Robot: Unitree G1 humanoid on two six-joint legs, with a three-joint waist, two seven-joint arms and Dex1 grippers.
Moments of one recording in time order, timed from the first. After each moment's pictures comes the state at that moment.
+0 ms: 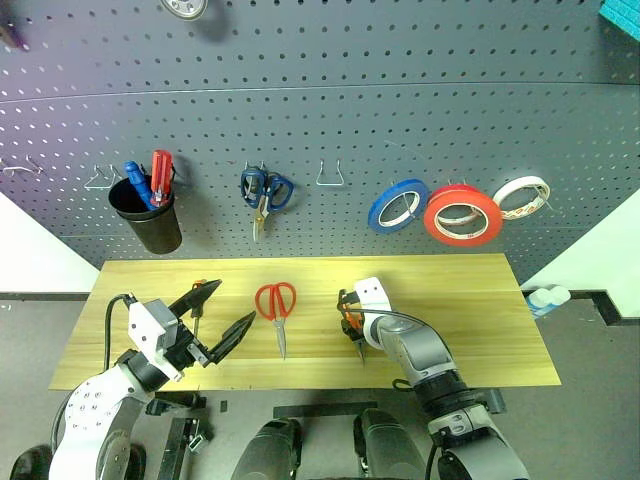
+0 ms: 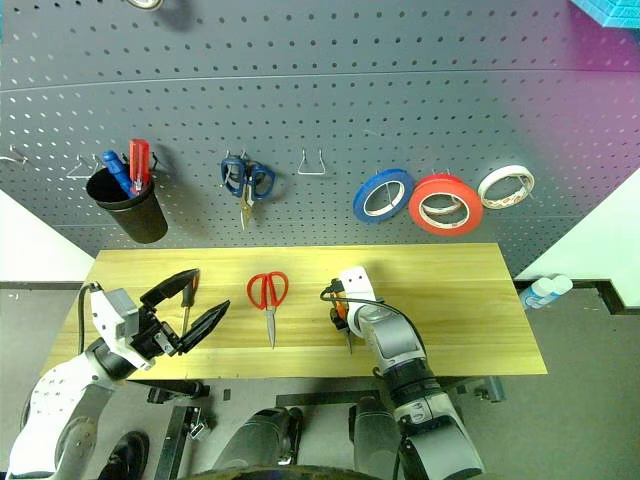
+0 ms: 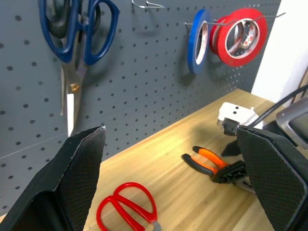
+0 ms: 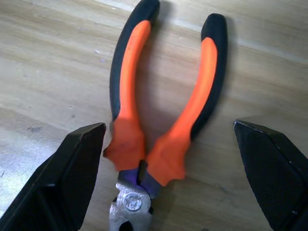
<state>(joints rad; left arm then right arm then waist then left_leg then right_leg) 0.30 0.43 0.21 -0.32 -0.49 -0.04 -0.83 -0.37 -0.03 0.16 0.29 -0.01 0.86 0.11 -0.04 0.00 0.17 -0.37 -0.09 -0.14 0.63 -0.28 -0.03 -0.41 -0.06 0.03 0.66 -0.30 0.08</state>
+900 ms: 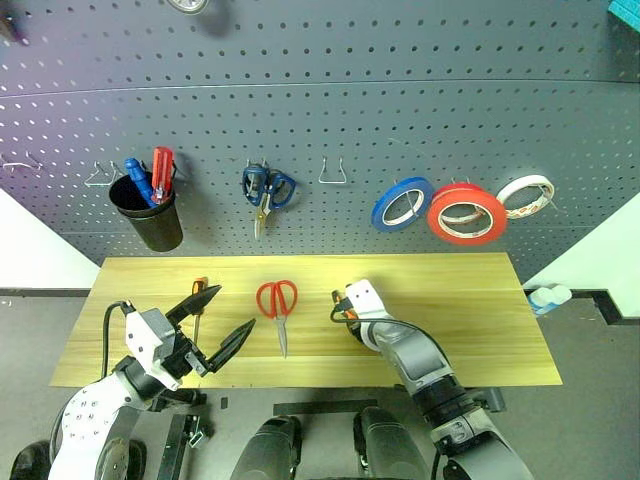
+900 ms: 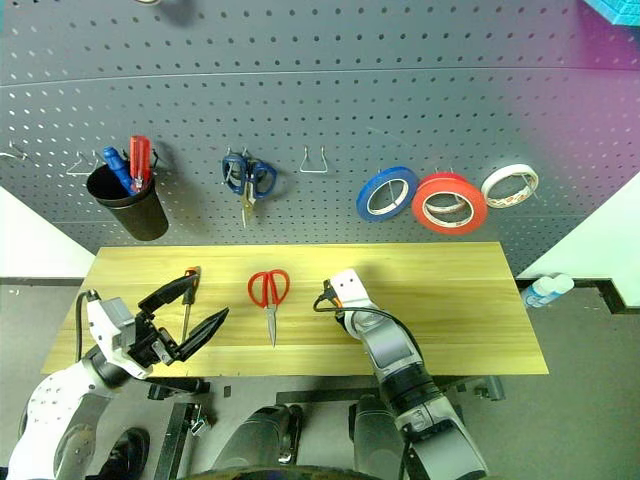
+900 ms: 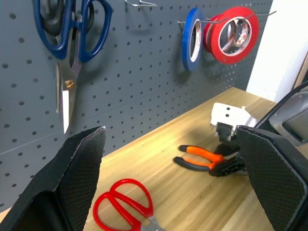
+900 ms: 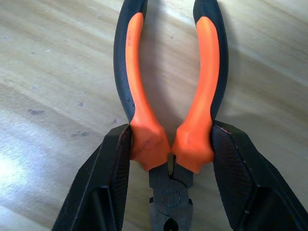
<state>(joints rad) 0.32 0.42 0.21 -0.30 -0.49 -0.10 -0.87 -0.35 -0.07 0.25 0.26 -0.09 0.82 0.13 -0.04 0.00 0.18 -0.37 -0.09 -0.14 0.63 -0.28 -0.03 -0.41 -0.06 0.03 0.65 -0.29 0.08</state>
